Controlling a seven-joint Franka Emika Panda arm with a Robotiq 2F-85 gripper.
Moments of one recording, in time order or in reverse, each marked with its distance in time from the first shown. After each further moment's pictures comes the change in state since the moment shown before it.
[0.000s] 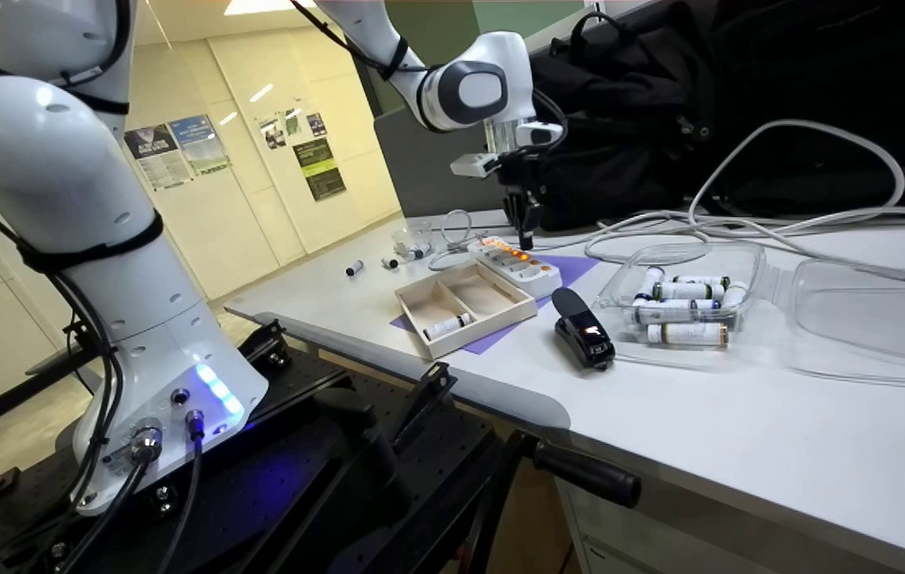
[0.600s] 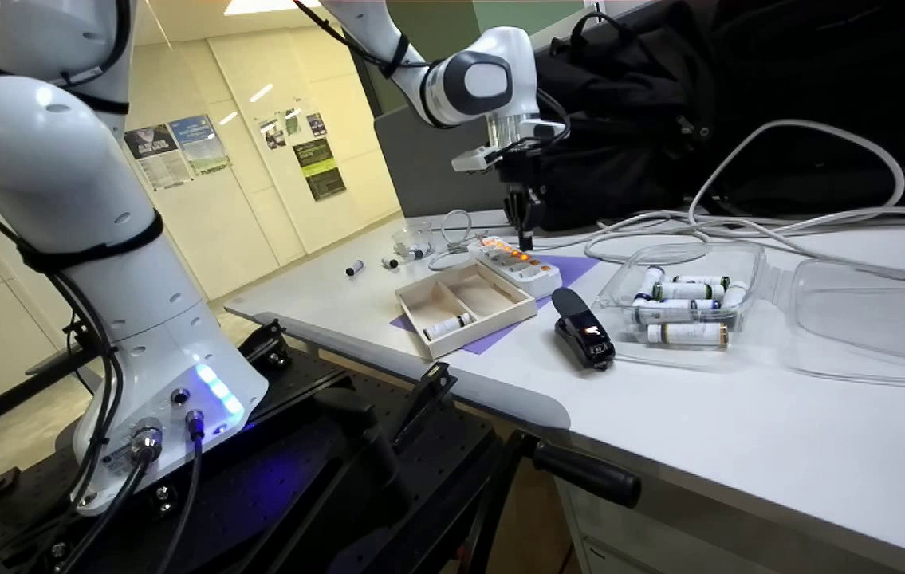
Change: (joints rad) arm 0.002 -0.001 -0.018 0.021 -0.062 -0.087 0.034
